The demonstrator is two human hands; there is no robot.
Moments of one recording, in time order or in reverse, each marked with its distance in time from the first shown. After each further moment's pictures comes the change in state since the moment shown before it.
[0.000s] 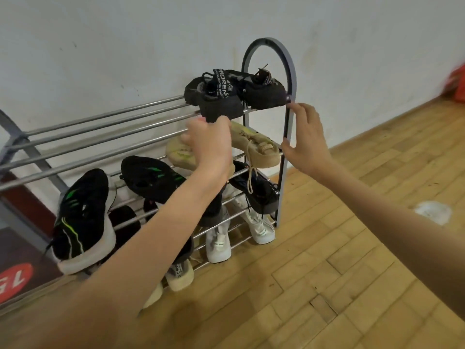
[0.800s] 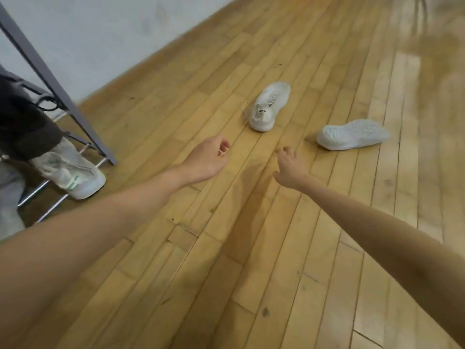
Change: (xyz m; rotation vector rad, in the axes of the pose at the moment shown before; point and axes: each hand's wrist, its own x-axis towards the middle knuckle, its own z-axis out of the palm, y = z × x) left_hand -0.158 -0.290 0.276 0.726 -1.256 0.355; right_hand -0.330 0.363 -0.032 -0.456 -0.682 0.837
